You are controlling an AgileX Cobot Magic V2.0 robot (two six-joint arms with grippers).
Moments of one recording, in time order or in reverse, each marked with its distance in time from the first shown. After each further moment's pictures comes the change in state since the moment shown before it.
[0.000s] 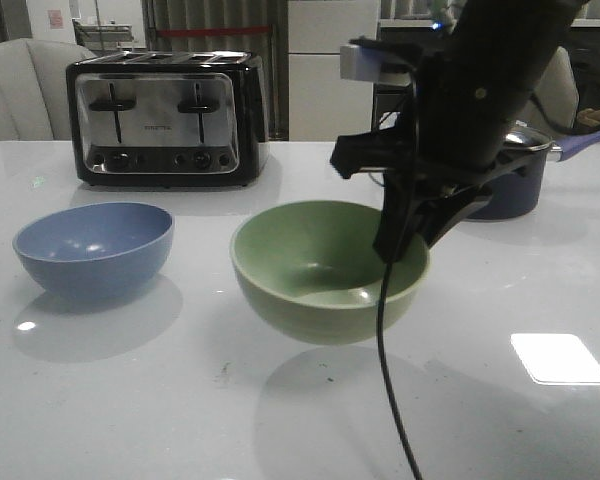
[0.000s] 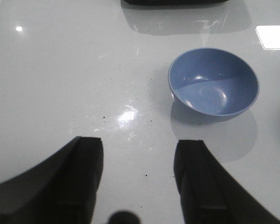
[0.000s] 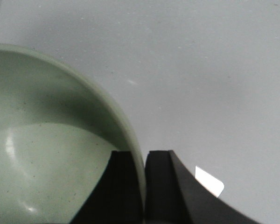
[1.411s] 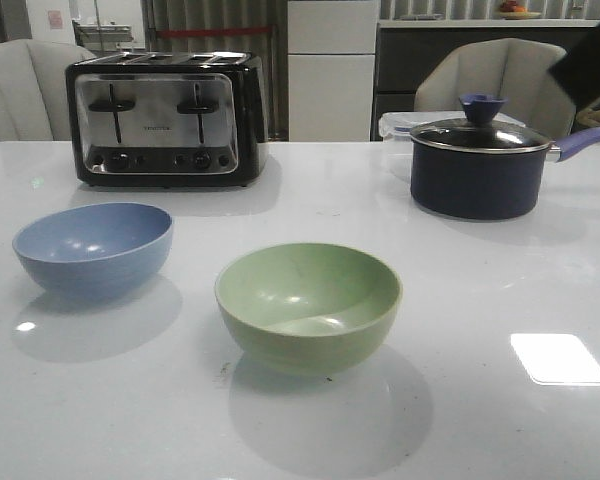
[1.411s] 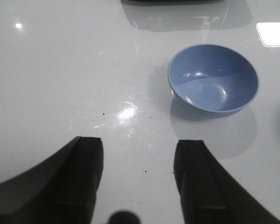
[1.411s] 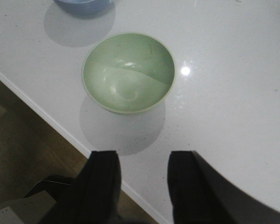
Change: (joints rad) left arm 0.000 0.000 0.000 0.000 0.012 0.000; right arm 0.056 -0.922 0.472 -0.008 -0.003 -0.122
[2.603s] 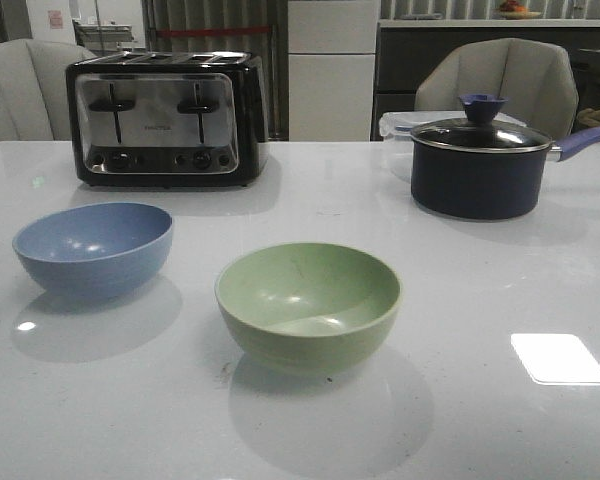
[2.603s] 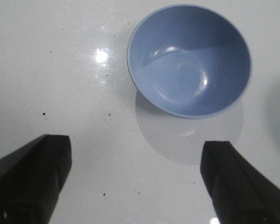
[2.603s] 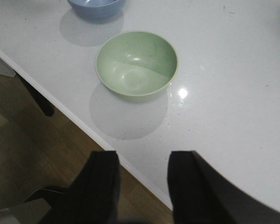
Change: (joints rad) left arm -0.099 0.565 -0.216 -0.083 -0.073 0.021; right arm 0.000 -0.263 0.113 -0.002 0.058 0.000
